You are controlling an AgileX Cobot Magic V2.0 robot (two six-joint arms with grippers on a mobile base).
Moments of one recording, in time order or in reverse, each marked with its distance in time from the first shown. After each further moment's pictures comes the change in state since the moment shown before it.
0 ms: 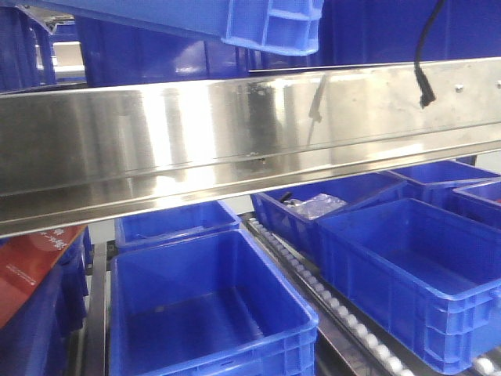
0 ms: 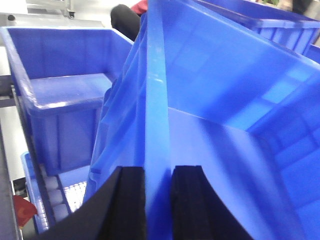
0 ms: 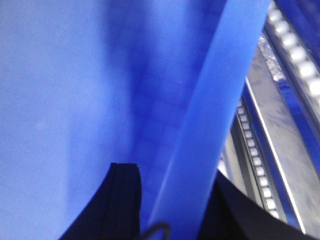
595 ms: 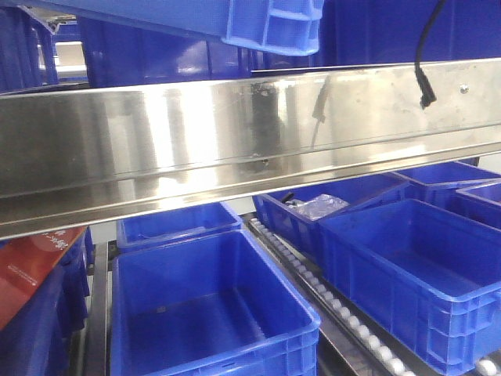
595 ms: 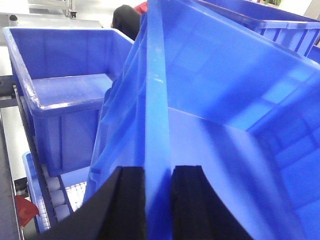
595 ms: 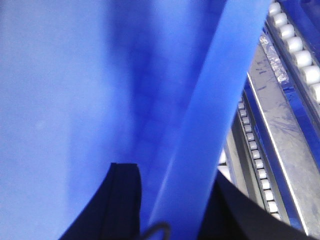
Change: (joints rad) left arm 0.000 0.000 0.000 0.000 0.000 0.000; right arm 0.000 0.000 0.000 0.000 0.000 0.000
